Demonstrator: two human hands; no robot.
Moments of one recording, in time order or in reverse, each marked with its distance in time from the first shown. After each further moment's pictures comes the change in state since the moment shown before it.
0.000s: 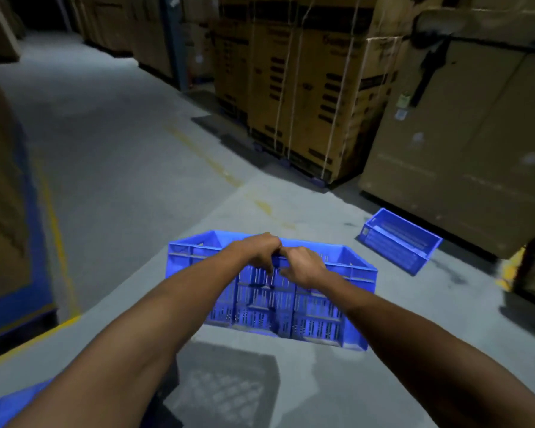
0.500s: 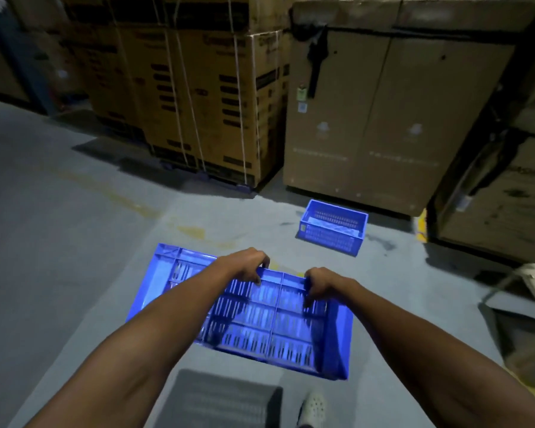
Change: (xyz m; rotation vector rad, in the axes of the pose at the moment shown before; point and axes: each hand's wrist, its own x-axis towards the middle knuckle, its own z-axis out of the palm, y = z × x) left_hand 0.236 0.006 -0.046 0.093 -0.144 0.287; right_hand 0.054 0.209 -0.018 0.214 -0.353 0.538
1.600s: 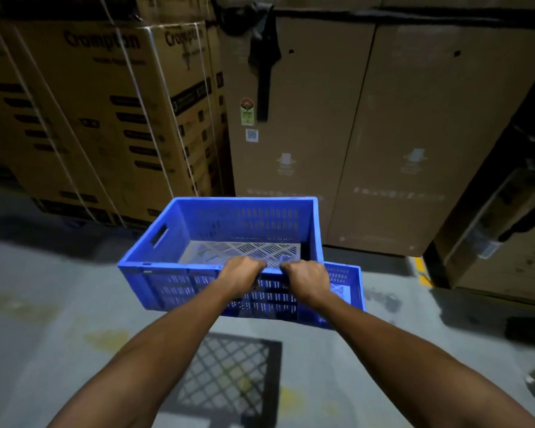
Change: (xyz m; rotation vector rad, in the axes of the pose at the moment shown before) left_hand 0.659 -0.169 -0.227 0.299 0.318 0.178; right_hand 0.573 0.210 -0.304 -0.245 0.684 0.087
